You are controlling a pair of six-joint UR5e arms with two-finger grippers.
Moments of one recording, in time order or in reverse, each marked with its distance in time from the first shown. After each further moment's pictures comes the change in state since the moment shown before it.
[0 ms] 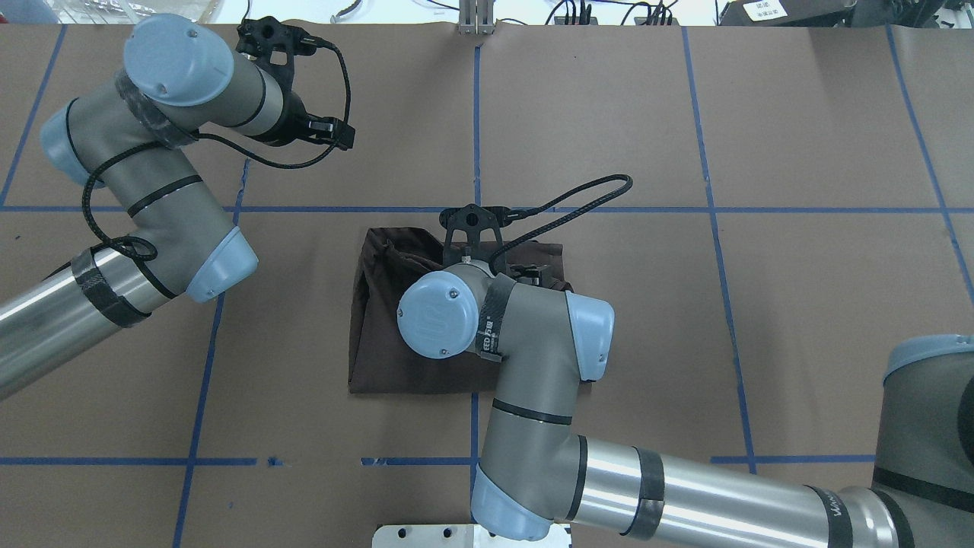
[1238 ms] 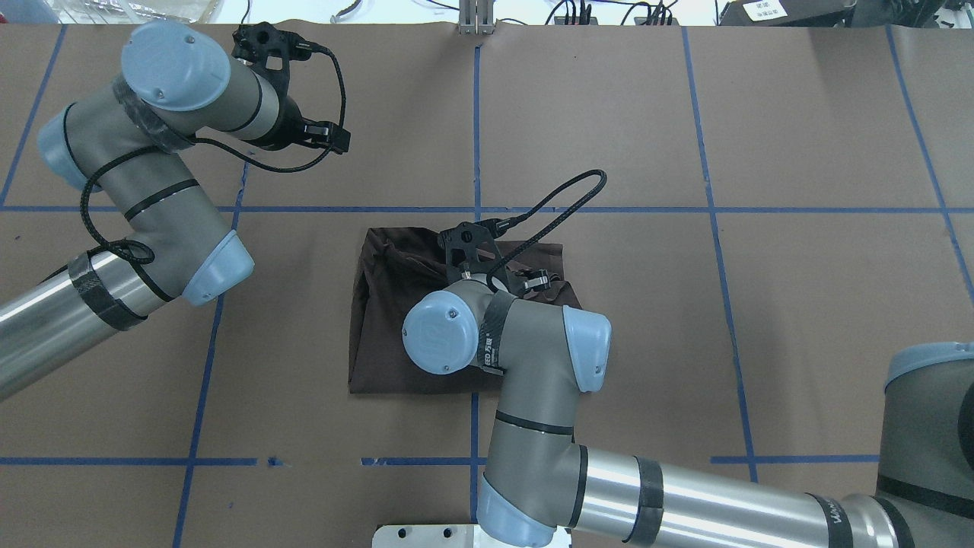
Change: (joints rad) left arm 0.001 0.012 0.001 -0.002 0.000 -0.009; right arm 0.001 -0.021 -0.019 -0.023 -0.051 -0.170
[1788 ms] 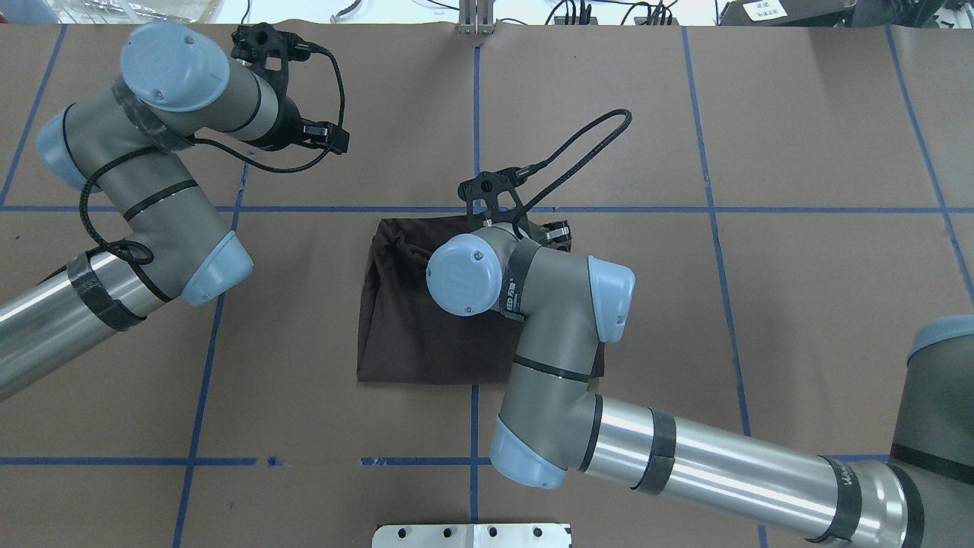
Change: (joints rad) left arm 0.000 0.006 -0.001 -0.009 0.001 -0.003; right arm 0.105 -0.002 -0.050 0.098 0.001 -0.094
